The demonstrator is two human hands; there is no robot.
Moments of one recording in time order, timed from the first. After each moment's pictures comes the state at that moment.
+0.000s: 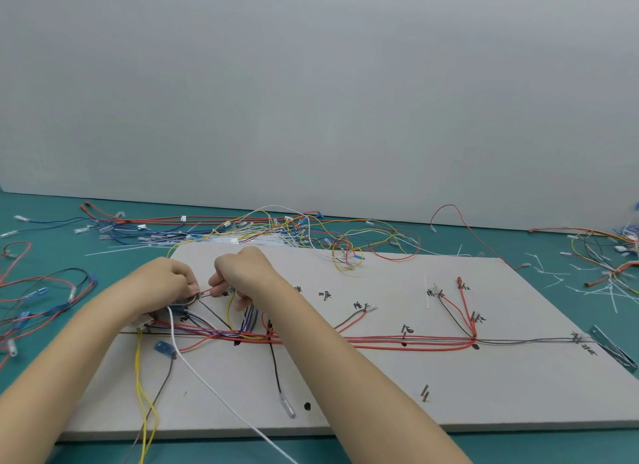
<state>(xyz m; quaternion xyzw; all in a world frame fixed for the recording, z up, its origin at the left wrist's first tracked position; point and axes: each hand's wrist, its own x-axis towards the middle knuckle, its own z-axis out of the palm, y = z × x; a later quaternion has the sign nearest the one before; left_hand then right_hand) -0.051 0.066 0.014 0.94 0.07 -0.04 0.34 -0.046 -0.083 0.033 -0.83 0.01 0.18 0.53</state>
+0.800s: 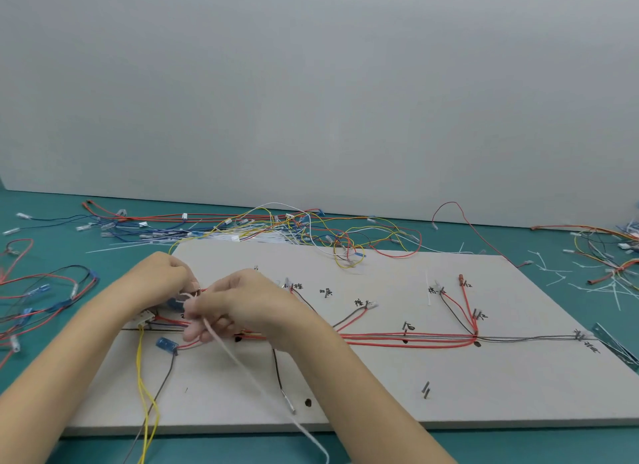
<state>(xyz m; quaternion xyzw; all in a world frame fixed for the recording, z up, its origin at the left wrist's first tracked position) -0.050 0.068 0.014 0.92 0.09 -0.03 0.38 -0.112 -0.112 0.039 -0.74 -0.17 0.27 0.59</state>
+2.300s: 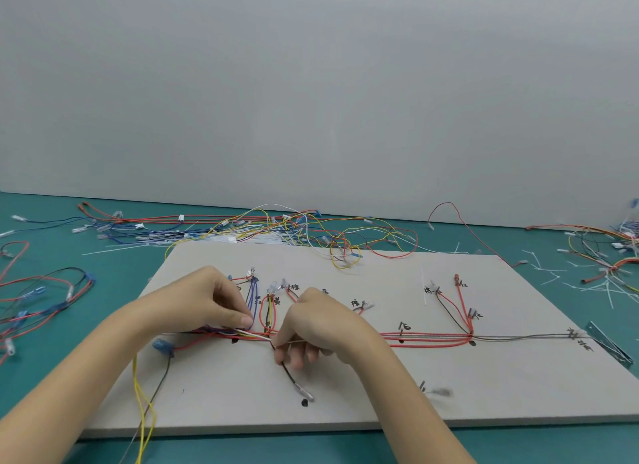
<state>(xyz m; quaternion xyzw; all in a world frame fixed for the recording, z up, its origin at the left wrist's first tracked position) -0.077 0.027 0.018 0.88 -0.20 -0.16 0.40 -0.129 -0.179 0.044 -0.87 -0.03 0.28 0.40</state>
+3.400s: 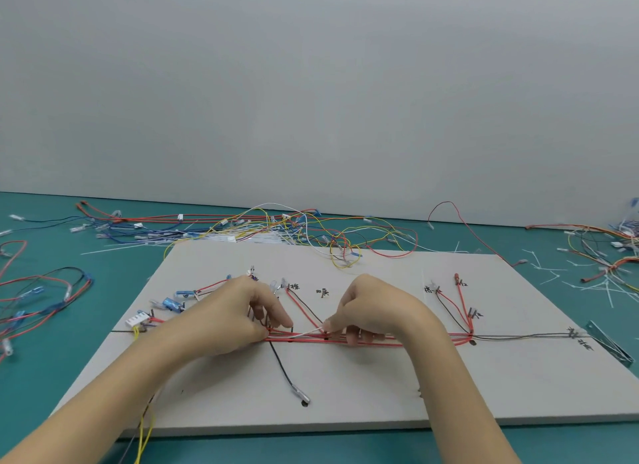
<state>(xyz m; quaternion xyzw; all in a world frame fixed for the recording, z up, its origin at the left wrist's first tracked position) -0.101 -0.018 0.017 0.90 -0.23 -0.06 0.37 -0.119 -0.237 0.054 -0.92 0.01 0.20 0.32</state>
